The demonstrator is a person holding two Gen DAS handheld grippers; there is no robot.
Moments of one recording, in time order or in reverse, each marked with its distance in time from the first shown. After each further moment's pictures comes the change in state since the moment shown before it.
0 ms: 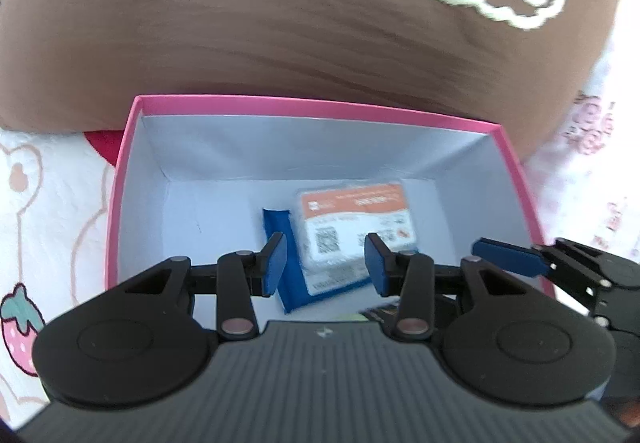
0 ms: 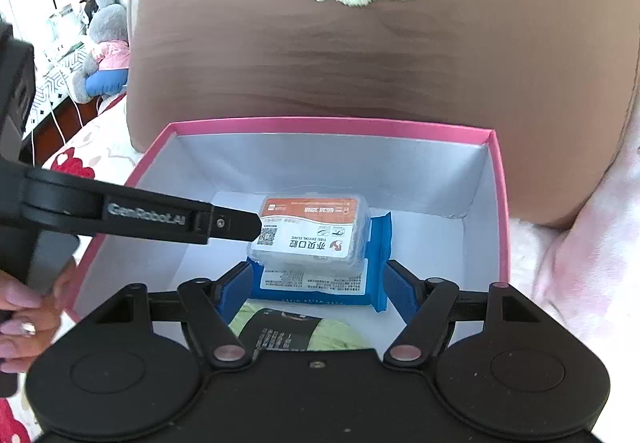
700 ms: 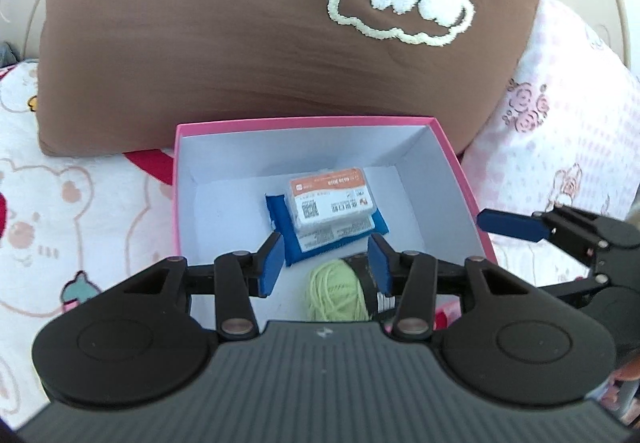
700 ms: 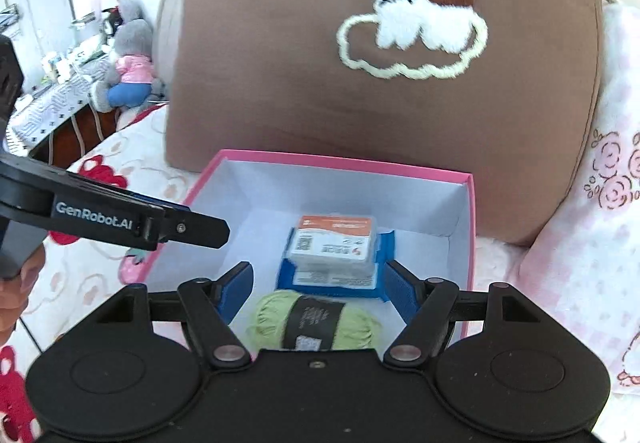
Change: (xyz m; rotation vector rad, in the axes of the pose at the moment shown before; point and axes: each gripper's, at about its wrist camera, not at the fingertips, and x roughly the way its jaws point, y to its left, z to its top) left arm -0.107 -0.013 -0.014 0.089 -0.018 0.007; right arm -0.090 0.031 -0.002 -0.048 -0.069 0.015
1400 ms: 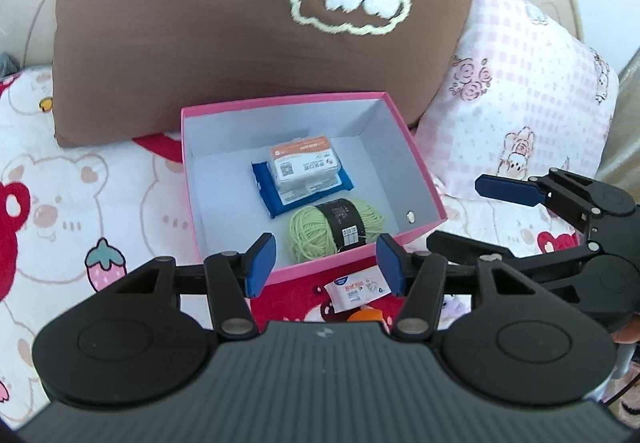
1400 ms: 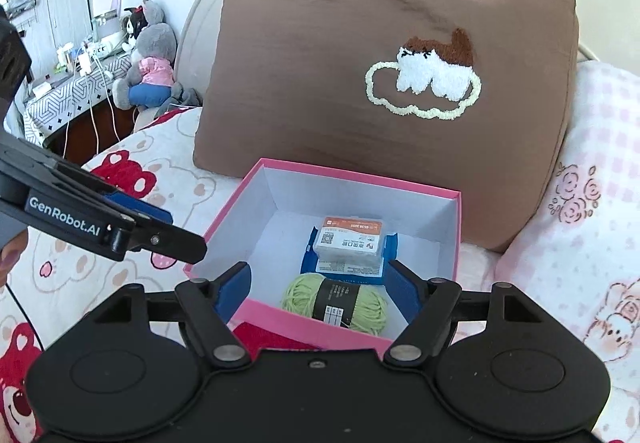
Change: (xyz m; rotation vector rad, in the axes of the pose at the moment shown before) left arm -0.083 -0.015 -0.027 0.065 0.027 -0.043; right arm -0.075 0.042 -0.010 -0.073 -0.027 -0.055
